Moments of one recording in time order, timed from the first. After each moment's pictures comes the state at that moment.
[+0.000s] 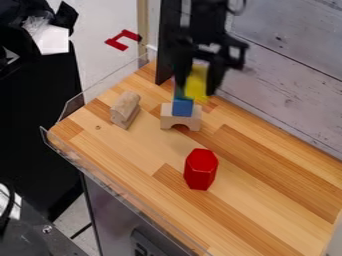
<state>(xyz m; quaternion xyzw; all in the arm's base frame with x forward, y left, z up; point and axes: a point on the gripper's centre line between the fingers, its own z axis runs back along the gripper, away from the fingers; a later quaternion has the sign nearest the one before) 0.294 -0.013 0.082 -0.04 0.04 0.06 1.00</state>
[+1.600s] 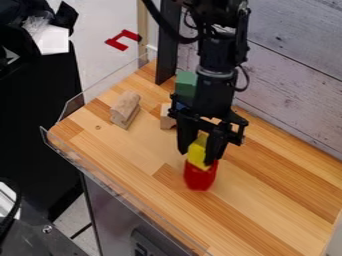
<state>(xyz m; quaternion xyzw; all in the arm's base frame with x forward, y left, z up) 0.259 -0.040 0.021 -0.07 0.14 -0.01 0.99</state>
